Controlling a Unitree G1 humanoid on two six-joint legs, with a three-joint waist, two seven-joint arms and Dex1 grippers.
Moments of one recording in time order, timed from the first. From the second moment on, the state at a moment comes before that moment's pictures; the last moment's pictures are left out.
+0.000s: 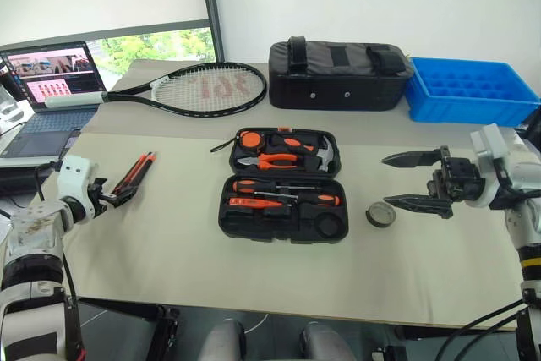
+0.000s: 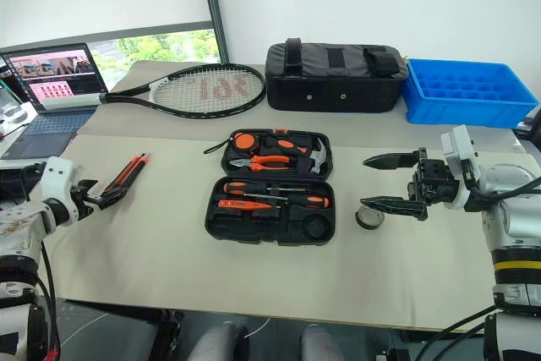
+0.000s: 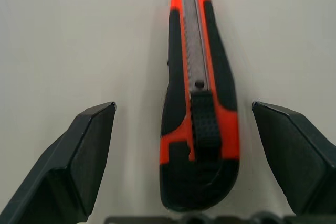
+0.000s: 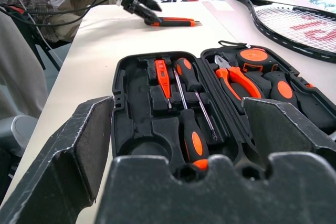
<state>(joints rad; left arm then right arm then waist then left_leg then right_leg) -0.49 0.78 0.25 0.80 -0.16 0.23 -0.80 -0.47 -0.88 -0.11 0.31 0.63 0.13 1.57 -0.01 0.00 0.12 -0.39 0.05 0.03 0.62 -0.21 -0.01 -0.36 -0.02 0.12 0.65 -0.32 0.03</state>
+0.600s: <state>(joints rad) -0.54 0.77 0.21 0.91 -0.16 0.15 -0.87 -0.47 -0.88 -0.11 0.32 0.63 0.13 1.57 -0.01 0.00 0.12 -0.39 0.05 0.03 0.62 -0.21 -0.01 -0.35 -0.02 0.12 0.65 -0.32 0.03</state>
